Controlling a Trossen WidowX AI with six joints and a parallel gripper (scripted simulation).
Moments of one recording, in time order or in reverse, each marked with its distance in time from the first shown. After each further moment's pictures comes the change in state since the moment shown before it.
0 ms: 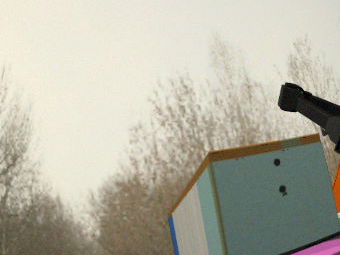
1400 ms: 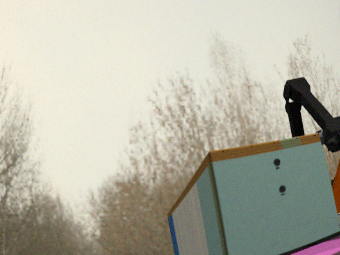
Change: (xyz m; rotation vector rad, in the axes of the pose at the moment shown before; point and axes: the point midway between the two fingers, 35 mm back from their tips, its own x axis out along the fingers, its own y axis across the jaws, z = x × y) arm -0.264 0.152 0.164 -0.138 -0.915 -0.111
